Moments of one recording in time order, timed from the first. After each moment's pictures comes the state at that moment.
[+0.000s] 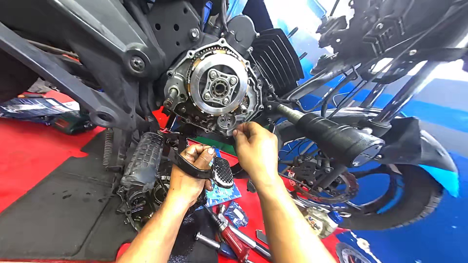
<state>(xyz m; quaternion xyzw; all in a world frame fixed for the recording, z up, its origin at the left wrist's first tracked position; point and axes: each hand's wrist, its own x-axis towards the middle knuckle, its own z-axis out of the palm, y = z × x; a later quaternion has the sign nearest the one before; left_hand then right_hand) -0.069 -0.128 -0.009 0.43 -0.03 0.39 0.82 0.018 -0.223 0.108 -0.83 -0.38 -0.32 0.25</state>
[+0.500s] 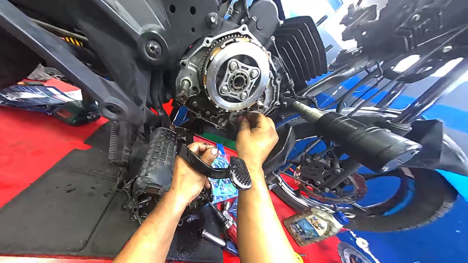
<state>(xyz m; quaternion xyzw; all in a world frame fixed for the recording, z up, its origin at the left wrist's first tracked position) -0.081 -0.108 -0.018 0.51 0.03 0.39 0.77 0.047 -0.171 0.075 -0.75 -0.28 -0.47 0.37</state>
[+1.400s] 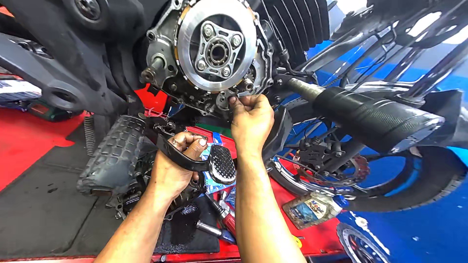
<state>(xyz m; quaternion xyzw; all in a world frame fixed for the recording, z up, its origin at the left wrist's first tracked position) -0.069 -0.109 -0.021 0.51 0.01 0.40 0.76 0.055 -0.180 0.087 -0.76 -0.27 -0.35 0.48</state>
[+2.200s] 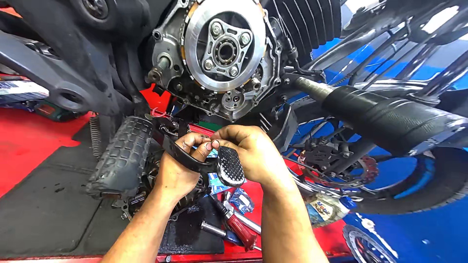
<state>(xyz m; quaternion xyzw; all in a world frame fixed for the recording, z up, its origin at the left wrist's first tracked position) -0.063 -0.102 -0.033 0.59 -0.04 0.48 0.65 0.016 -0.227 0.088 -0.81 -0.52 -0.04 0.27</state>
